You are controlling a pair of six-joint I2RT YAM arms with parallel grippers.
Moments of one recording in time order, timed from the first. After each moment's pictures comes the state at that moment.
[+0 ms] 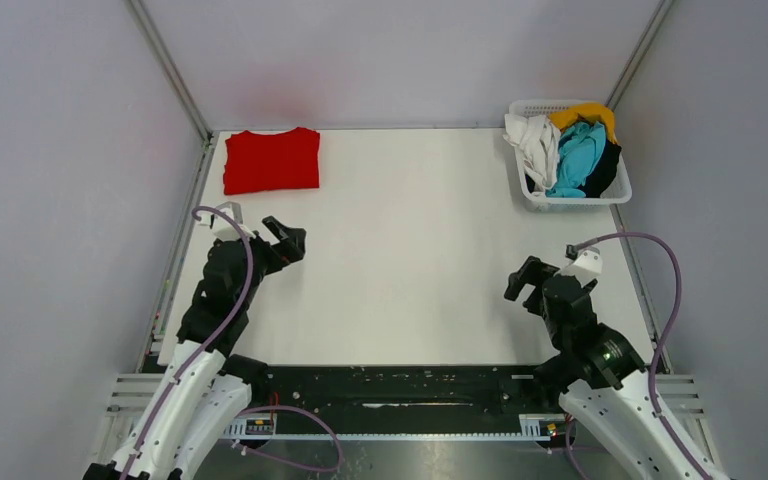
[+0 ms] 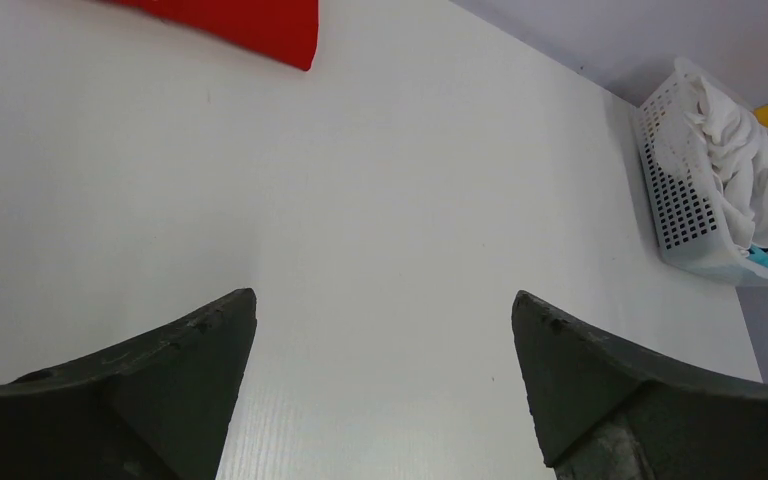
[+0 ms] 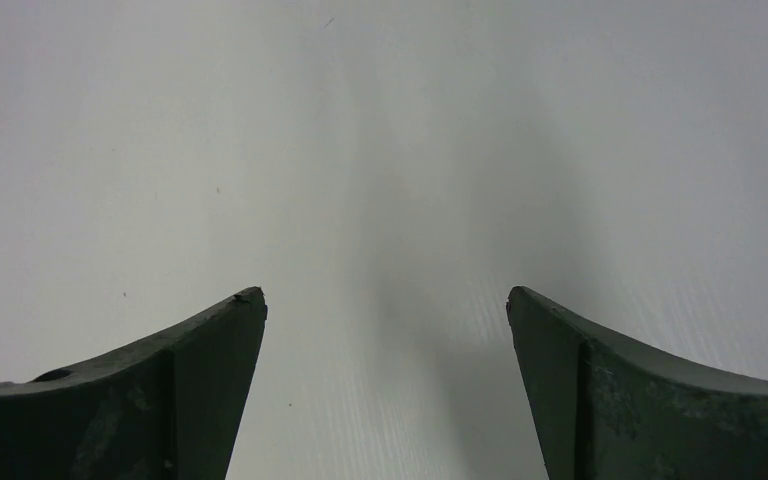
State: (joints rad) left arm -0.27 0.59 0.56 -0.25 -0.13 -0.58; right arm 0.53 0.34 0.49 -0.71 0.51 0.64
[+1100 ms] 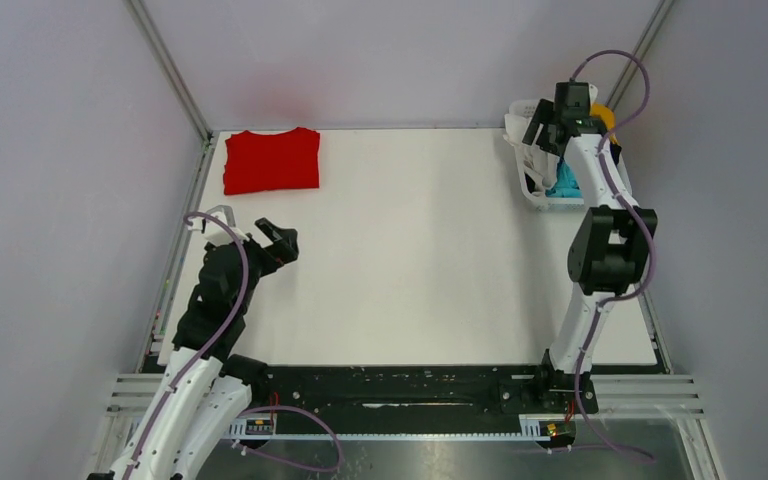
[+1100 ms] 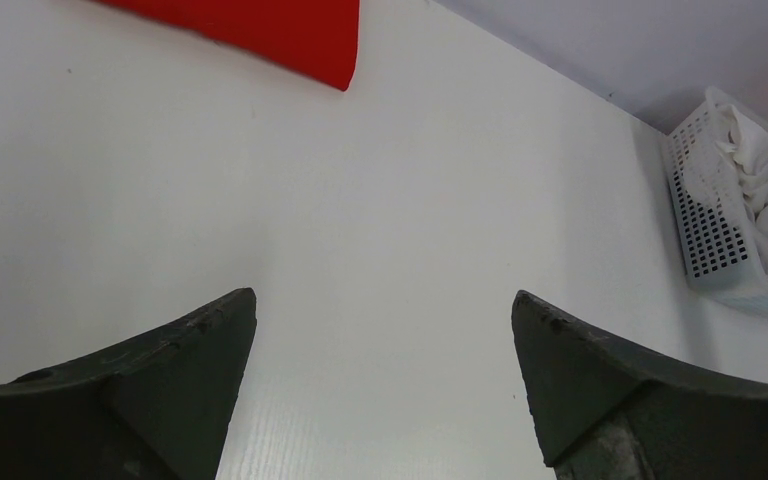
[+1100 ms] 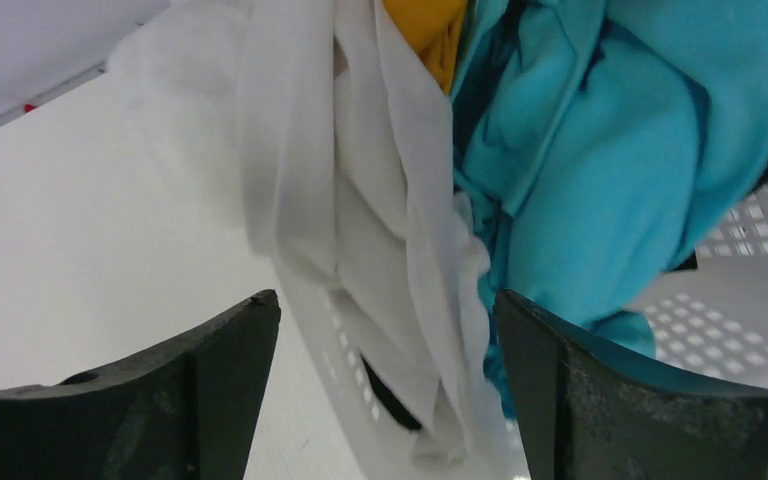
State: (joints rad) left arm -0.27 0.54 0.57 -0.30 -0.21 -0.57; right arm -0.03 1.95 1.80 -0.57 0.21 0.31
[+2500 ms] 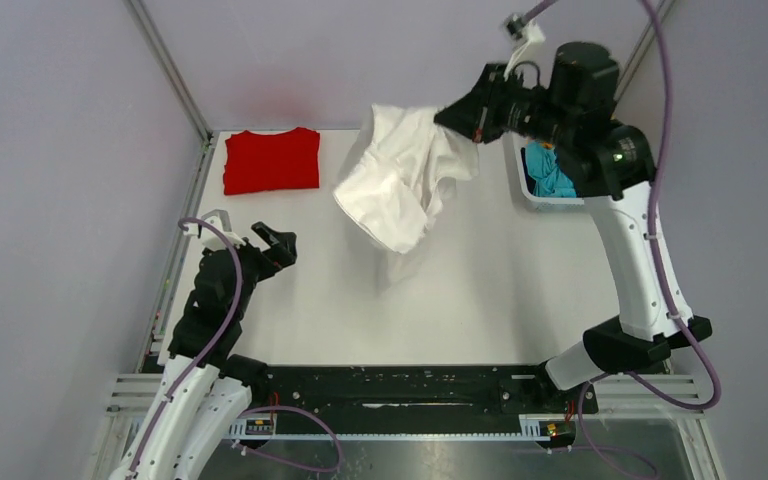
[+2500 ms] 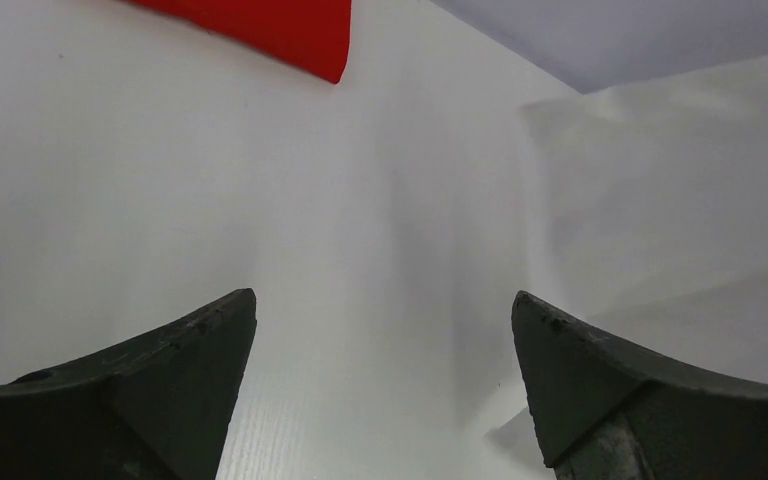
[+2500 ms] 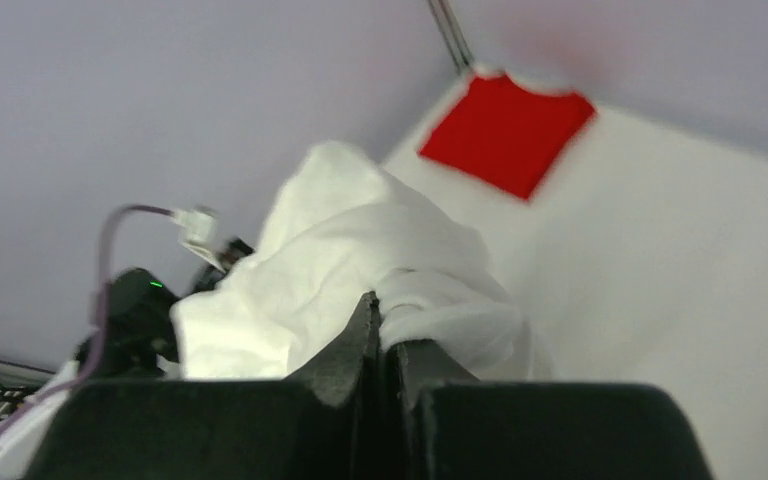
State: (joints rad) left arm -0.27 0.49 0.57 -0.35 -0.20 -0.59; right arm 0.42 1.56 2.28 -0.82 -0.53 0.38
